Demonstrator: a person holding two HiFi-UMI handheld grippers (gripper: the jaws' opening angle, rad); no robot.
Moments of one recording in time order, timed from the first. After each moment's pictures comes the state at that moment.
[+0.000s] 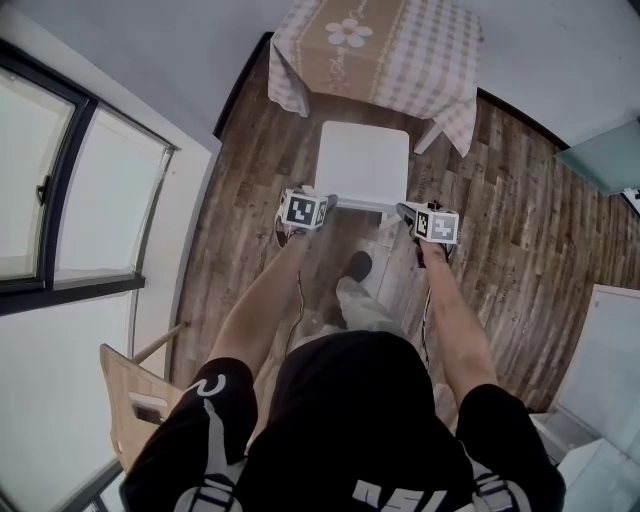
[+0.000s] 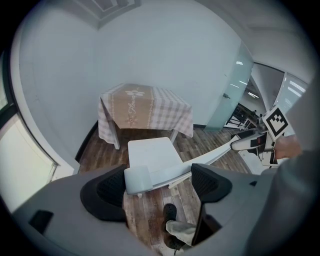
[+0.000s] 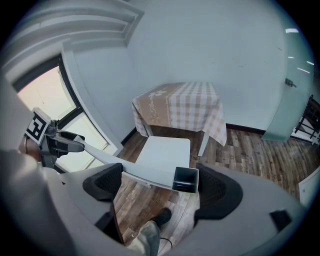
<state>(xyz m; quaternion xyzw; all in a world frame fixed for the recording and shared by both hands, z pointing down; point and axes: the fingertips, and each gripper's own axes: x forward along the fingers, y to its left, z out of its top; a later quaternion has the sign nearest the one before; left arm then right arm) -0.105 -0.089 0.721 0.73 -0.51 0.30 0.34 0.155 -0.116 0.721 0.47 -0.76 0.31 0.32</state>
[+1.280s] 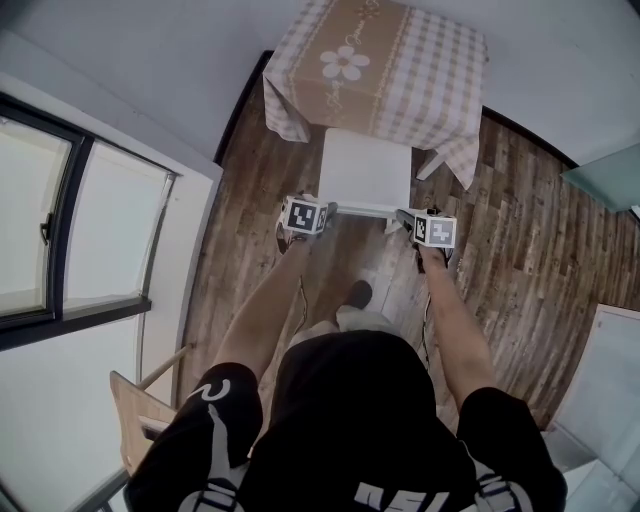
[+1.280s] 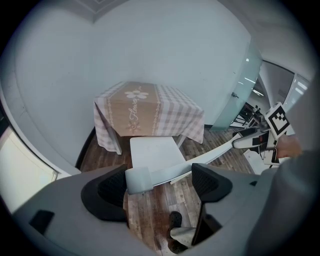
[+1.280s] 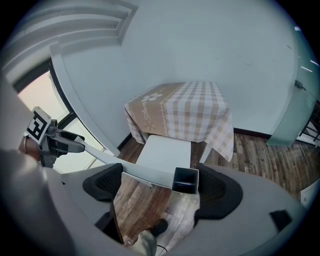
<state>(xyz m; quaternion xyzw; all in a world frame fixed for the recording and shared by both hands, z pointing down) -0.110 -0.231 0.721 0.72 -0.51 0.32 0.35 0.150 -0.261 0.723 0.46 -0.76 0.32 0.32</state>
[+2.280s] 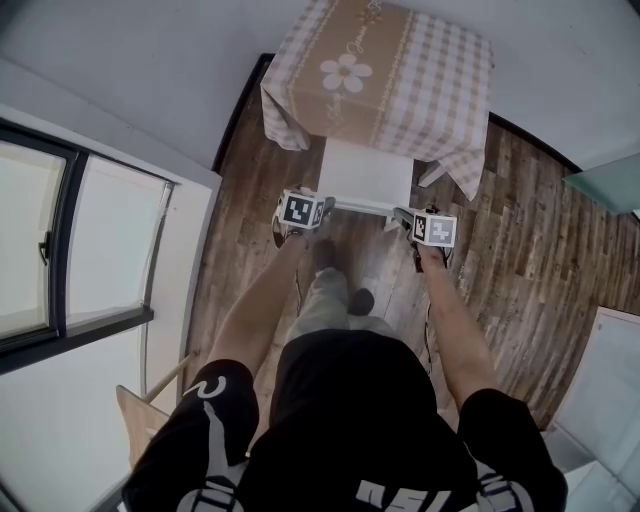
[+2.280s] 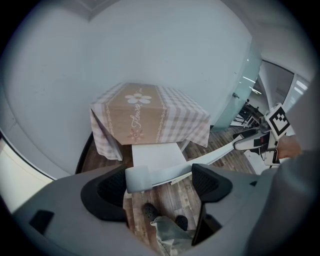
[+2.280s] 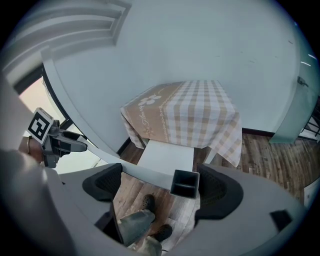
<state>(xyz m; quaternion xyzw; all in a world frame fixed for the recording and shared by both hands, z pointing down) -0.139 -0.310 0.721 0.72 -0.50 0.33 0.35 0.121 -0.327 0.725 0.46 -0.76 0.34 0.32</state>
